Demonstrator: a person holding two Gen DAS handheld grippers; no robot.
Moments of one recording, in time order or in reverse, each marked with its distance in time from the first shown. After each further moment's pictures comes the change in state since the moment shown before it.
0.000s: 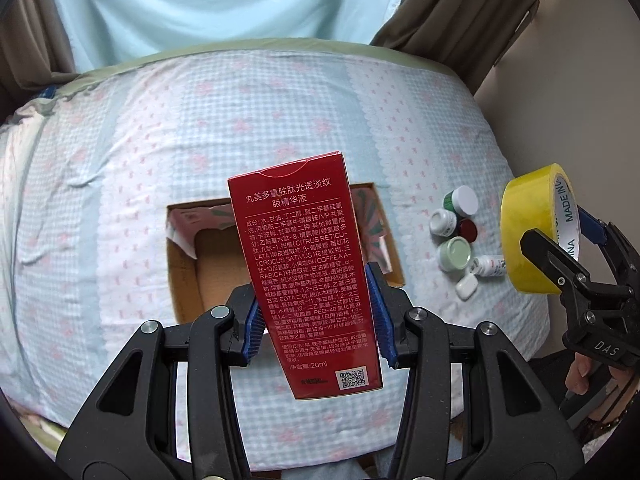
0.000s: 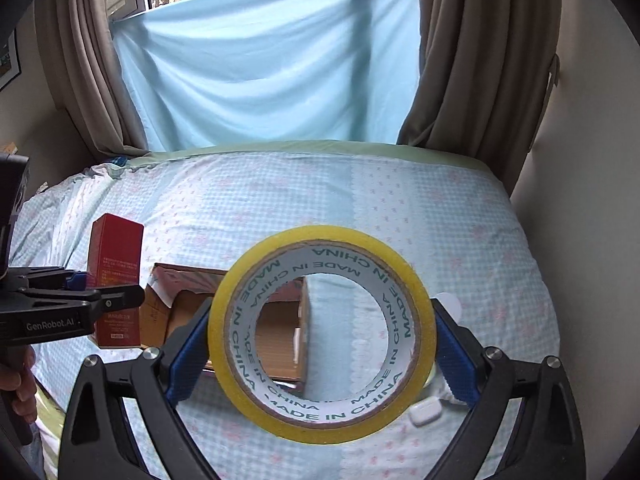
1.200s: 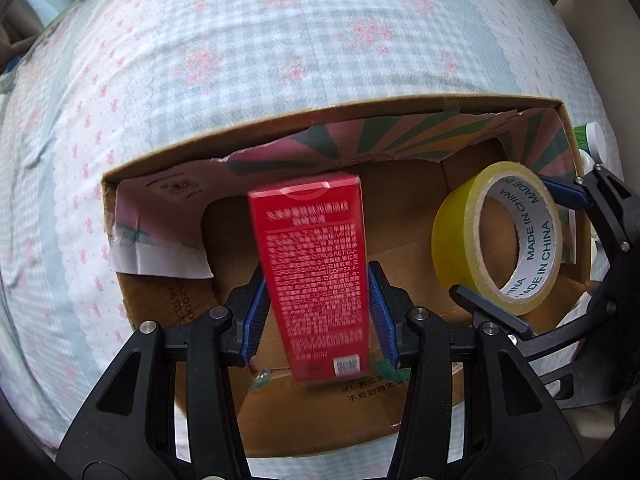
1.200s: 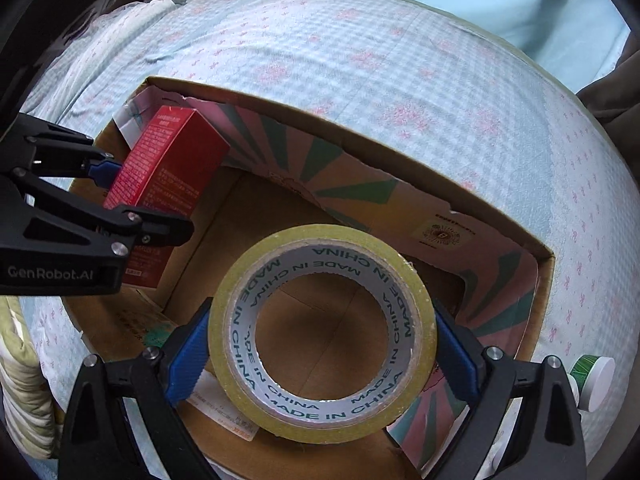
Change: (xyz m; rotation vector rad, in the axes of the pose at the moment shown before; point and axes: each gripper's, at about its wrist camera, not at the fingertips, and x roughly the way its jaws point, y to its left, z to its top) left arm 0.244 0.089 0.016 0.070 0.308 0.118; right arm 0.276 0.094 -0.052 -0.352 0.399 0.217
